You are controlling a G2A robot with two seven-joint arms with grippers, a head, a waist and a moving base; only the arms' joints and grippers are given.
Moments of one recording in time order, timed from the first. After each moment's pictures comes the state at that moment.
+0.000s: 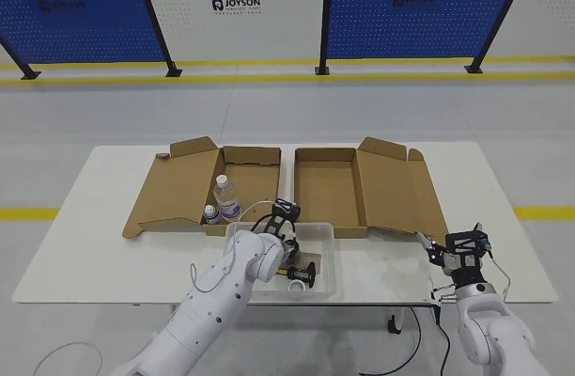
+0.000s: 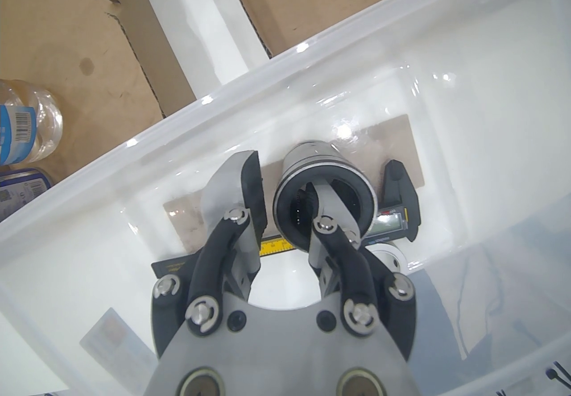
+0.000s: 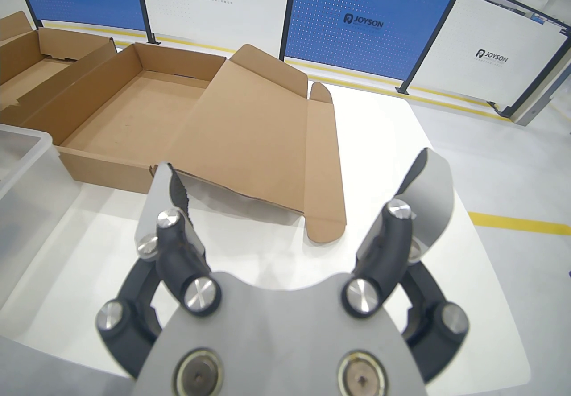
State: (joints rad) left arm 1.00 -1.40 -0.90 -1.38 1.20 0.15 -1.07; right arm -1.73 -1.15 1.60 -1.80 -1.33 0.00 0.00
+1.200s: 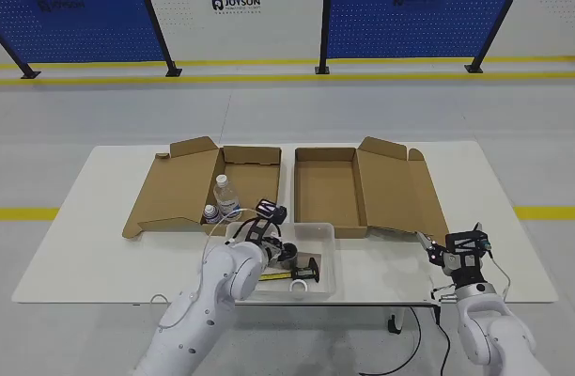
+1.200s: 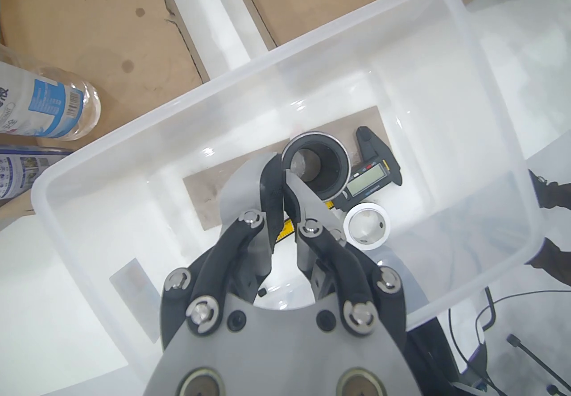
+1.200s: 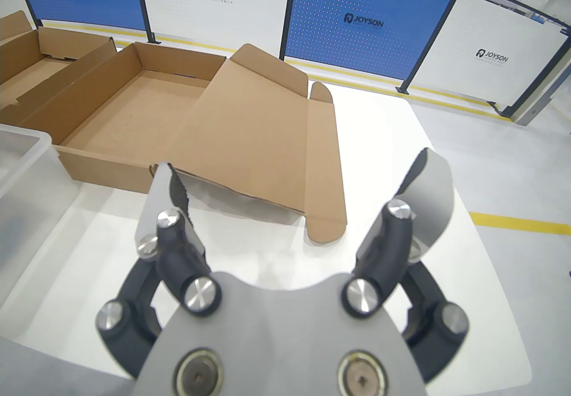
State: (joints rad) left arm 1.19 -1.36 -1.07 -1.69 1.22 0.08 -1.07; right arm -1.73 -1.15 1.60 -1.80 -1.33 0.00 0.00
